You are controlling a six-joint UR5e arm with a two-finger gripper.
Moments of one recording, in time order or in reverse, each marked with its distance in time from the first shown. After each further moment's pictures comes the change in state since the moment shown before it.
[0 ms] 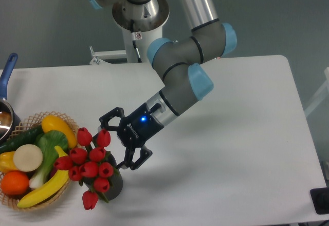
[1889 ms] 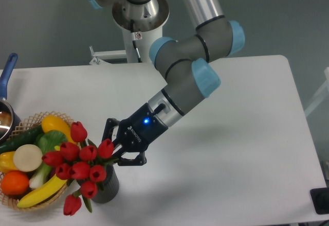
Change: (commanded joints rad) arm 0.011 0.072 0.158 -0.003 0.003 -0.337
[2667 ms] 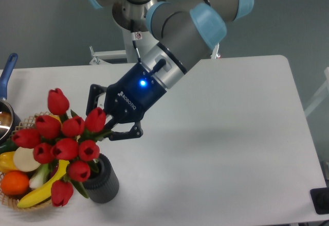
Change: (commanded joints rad) arm 0.005 0.060 0.156 0.002 -0.035 -0.287
